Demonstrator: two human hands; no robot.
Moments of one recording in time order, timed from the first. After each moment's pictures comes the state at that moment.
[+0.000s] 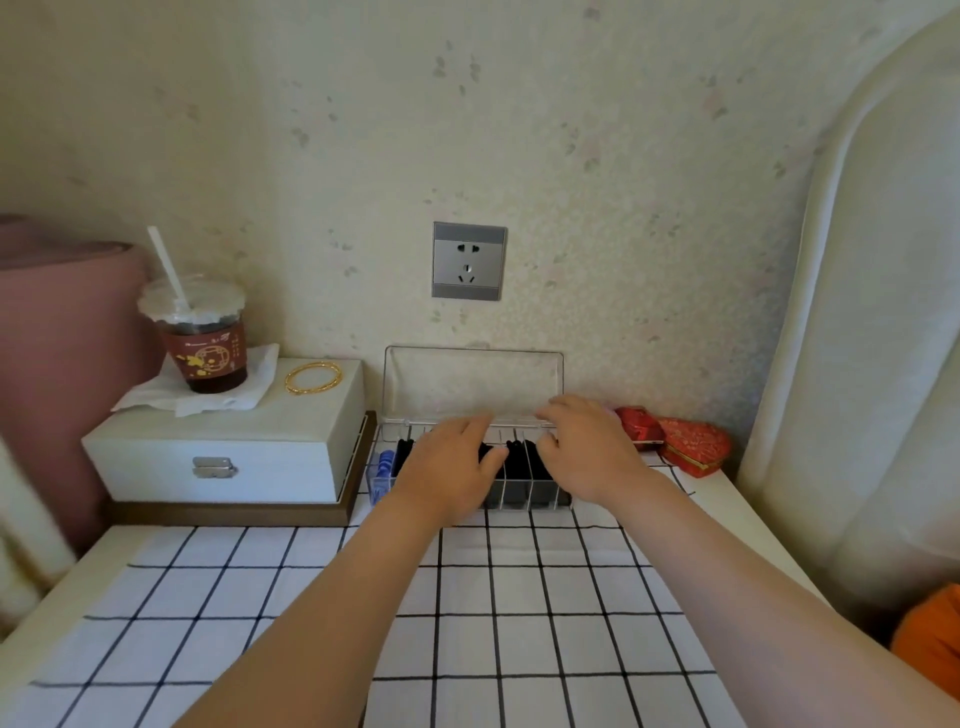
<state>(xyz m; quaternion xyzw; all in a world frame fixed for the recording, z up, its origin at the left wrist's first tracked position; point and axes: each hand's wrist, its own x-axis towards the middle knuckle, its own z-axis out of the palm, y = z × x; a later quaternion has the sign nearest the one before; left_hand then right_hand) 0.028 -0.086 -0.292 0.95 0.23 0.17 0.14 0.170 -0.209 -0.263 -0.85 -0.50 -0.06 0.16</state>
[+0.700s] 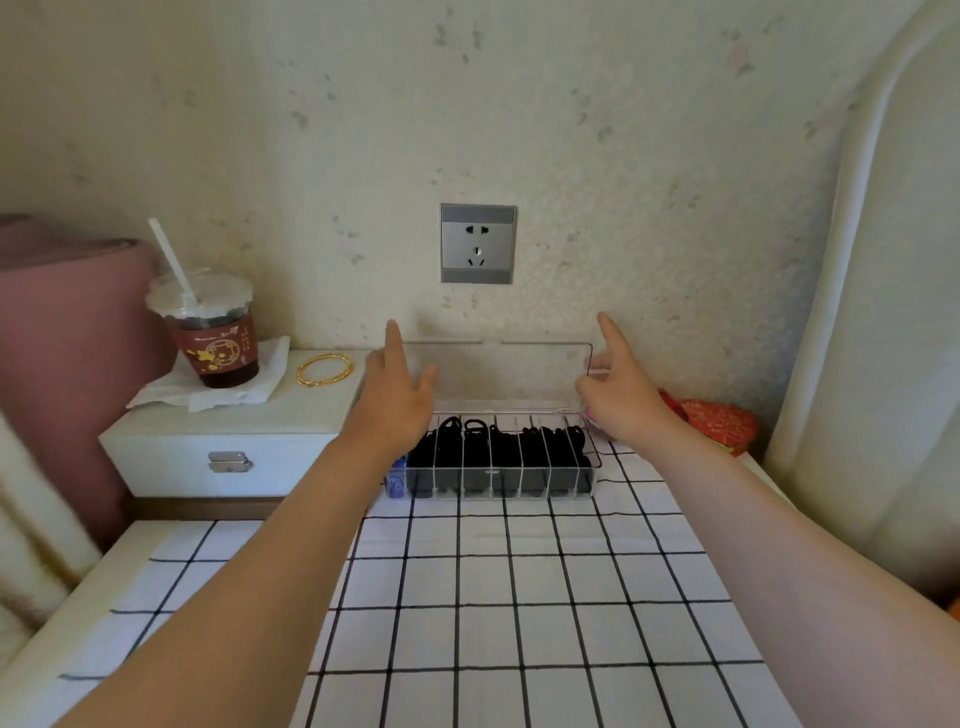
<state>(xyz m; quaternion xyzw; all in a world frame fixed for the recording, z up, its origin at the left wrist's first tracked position) 0.002 -0.031 -0.255 0.83 0.36 0.29 0.31 0.203 -0.193 -0.250 -0.77 -0.36 0.10 0.52</state>
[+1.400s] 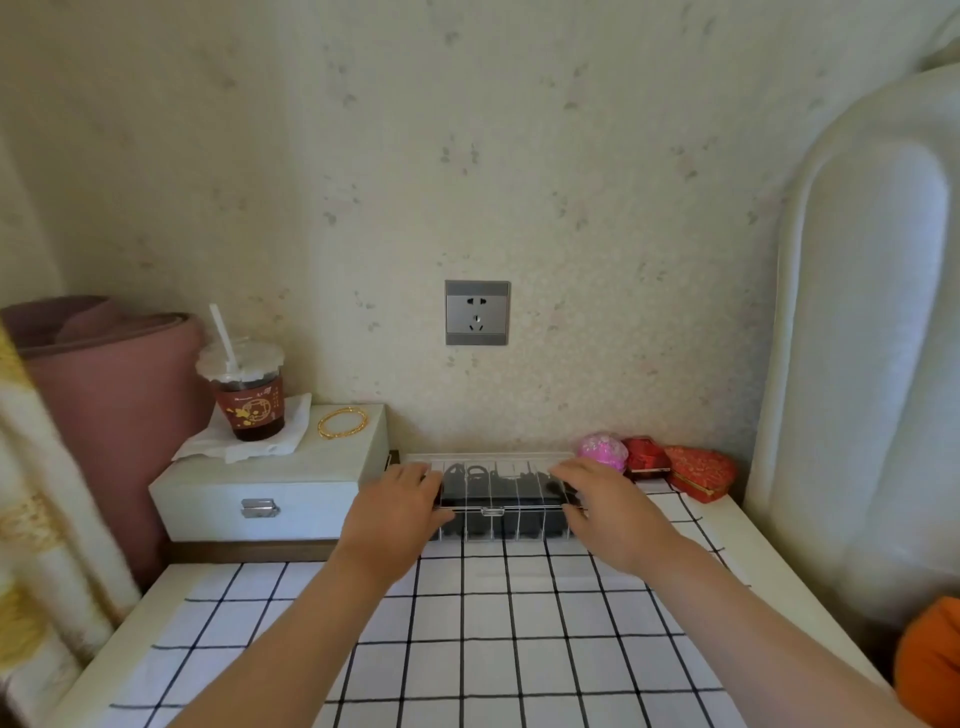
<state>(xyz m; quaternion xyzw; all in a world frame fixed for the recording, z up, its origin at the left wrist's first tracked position) -0.045 -0.065 -0.283 0.95 0.24 0.17 -0.07 0.166 -0.249 -0.284 -0.79 -0.57 -0.03 0.24</state>
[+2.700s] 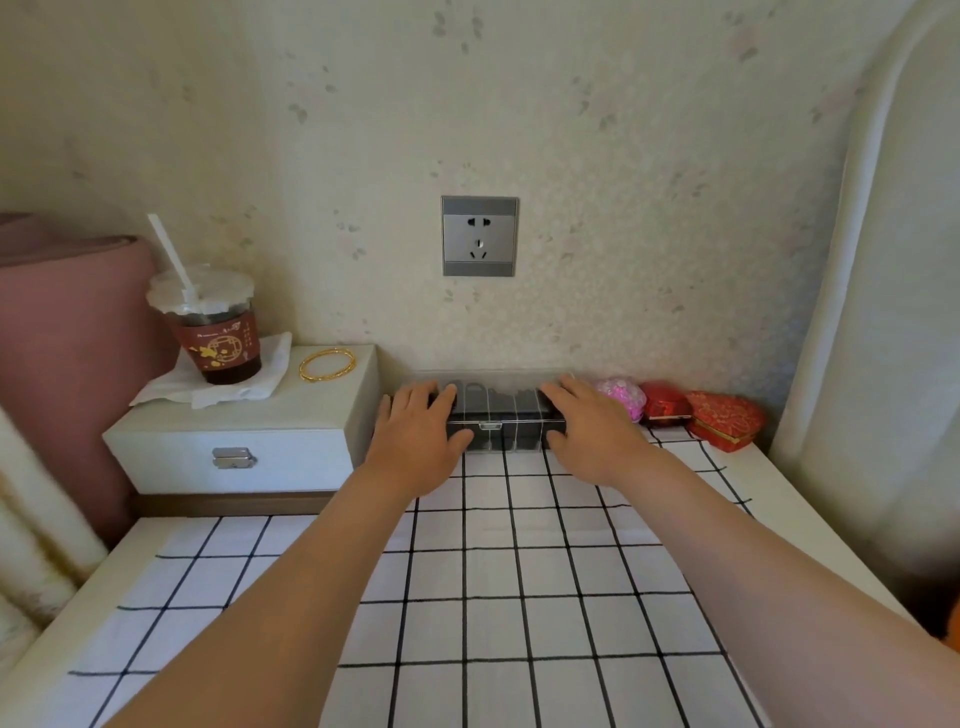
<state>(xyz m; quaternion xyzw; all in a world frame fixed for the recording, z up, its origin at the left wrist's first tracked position) 0.006 -0.036 -0.304 0.94 0.31 0.15 0.02 0.186 -0.188 -0.295 -0.85 -0.52 -0.01 0.13</state>
